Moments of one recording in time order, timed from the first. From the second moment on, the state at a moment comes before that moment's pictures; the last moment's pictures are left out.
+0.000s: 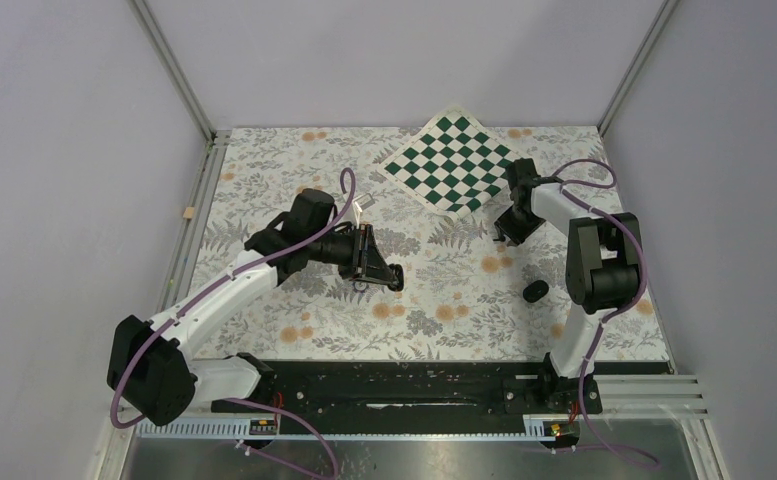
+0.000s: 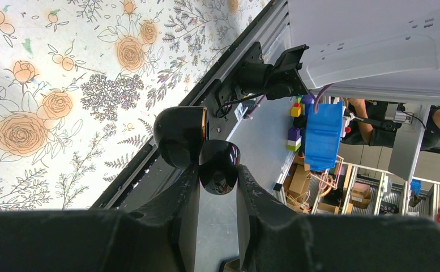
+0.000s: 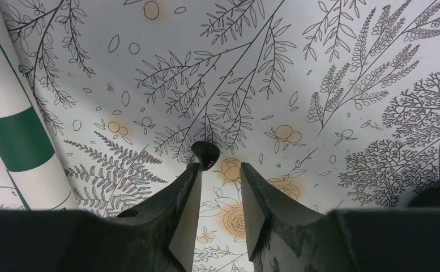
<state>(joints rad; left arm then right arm) -0.56 1.23 0.94 -0.42 0.80 -0.68 0.14 1.87 1.25 -0.69 0.19 0.99</state>
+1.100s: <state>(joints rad) -0.56 1.23 0.94 -0.41 0.80 -0.68 0.13 1.79 1.15 -0.71 0.24 1.39</state>
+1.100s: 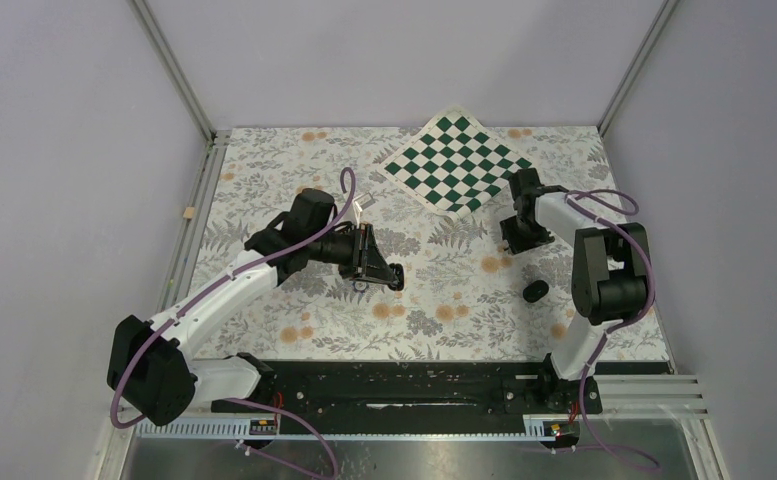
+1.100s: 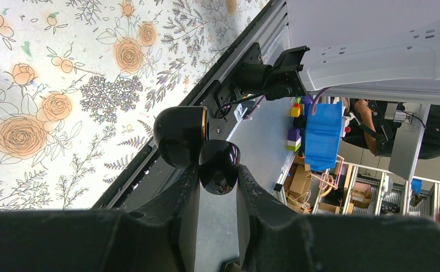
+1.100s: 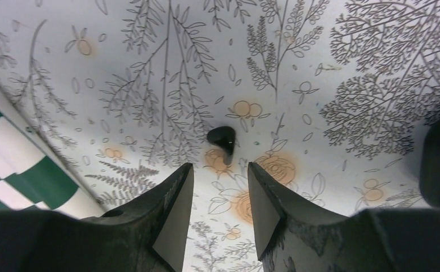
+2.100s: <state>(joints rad) -0.56 1.23 0.94 -0.41 0.80 -0.68 0.13 1.84 1.24 -0.82 0.33 1.39</state>
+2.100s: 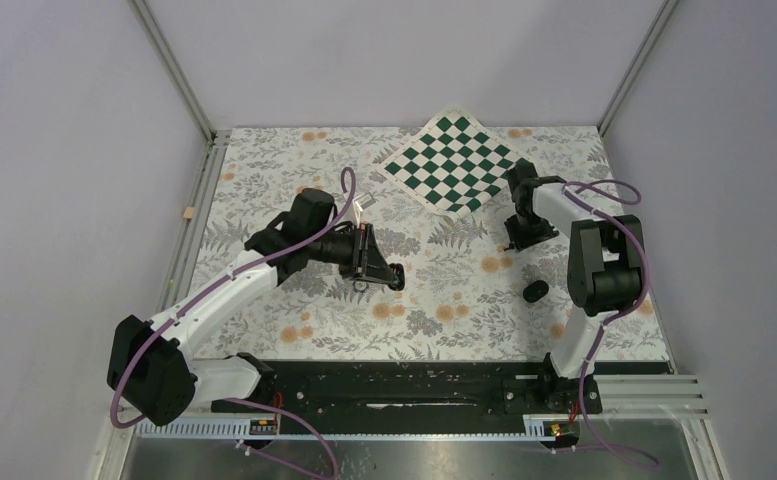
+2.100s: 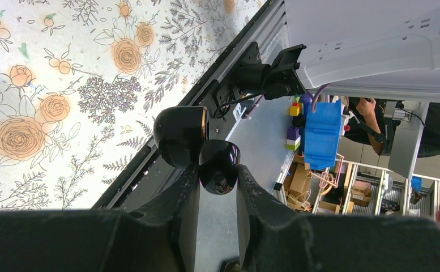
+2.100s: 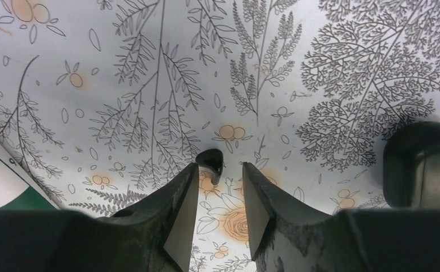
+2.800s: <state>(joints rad) -0.56 1.23 0.94 -0.39 0.81 -0.68 0.13 1.96 1.41 -0.94 0.32 1.16</state>
